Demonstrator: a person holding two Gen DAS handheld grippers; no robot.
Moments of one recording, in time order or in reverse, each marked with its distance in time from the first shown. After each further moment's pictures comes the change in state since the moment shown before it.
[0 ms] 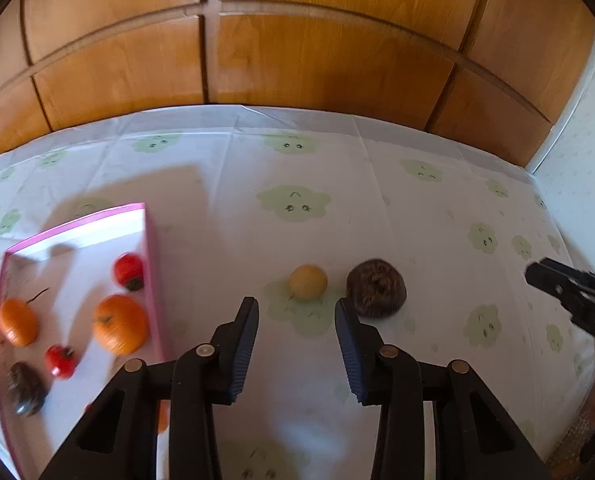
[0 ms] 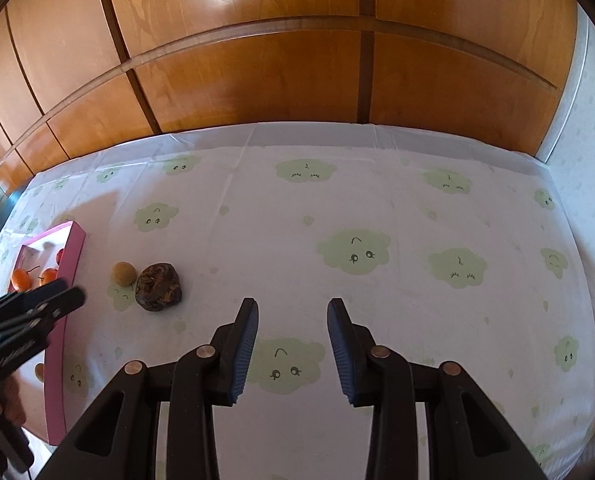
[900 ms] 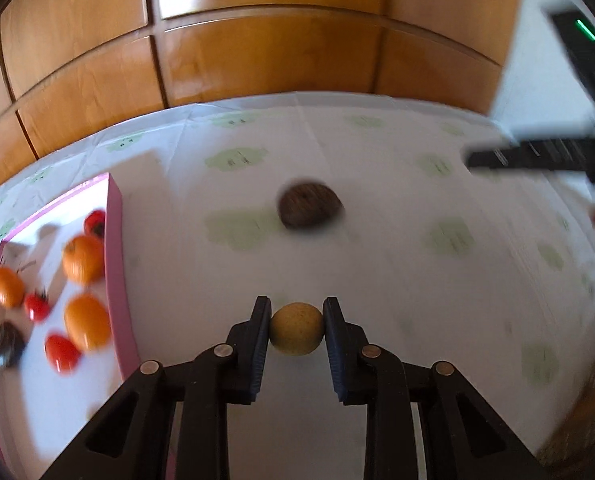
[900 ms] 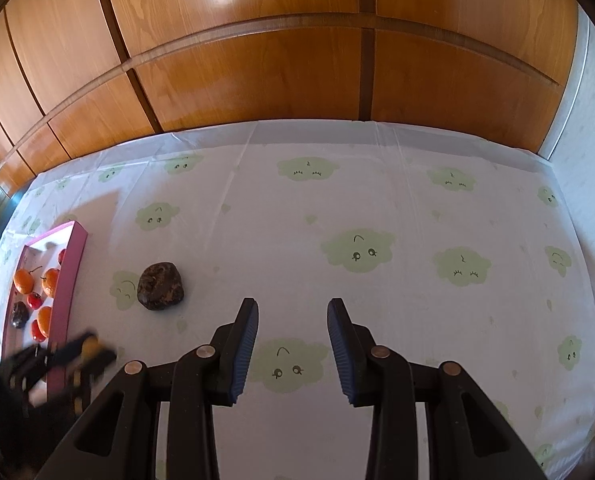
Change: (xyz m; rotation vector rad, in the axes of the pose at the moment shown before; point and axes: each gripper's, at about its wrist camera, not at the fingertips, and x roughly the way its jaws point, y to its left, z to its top) left arm -0.025 -0.050 -0.081 0.186 -0.059 0.007; right arm 0.002 0.000 -0.003 0.005 0.019 0.014
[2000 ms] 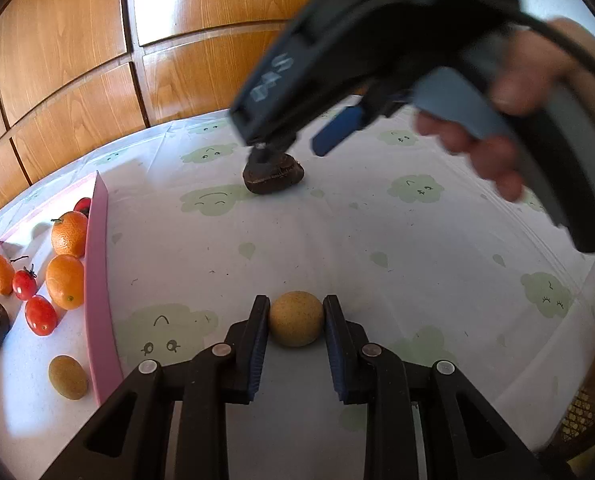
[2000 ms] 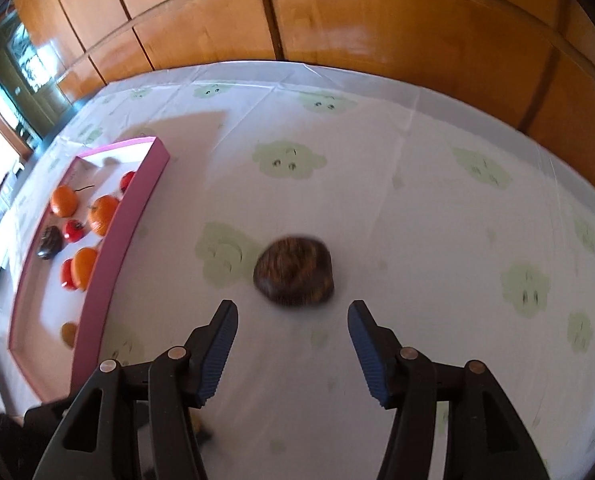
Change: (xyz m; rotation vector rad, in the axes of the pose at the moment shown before) left arm 0.000 -0.012 -0.049 0.099 -0.120 -0.025; right arm 0.067 0.112 0.011 -0.314 0.162 0.180
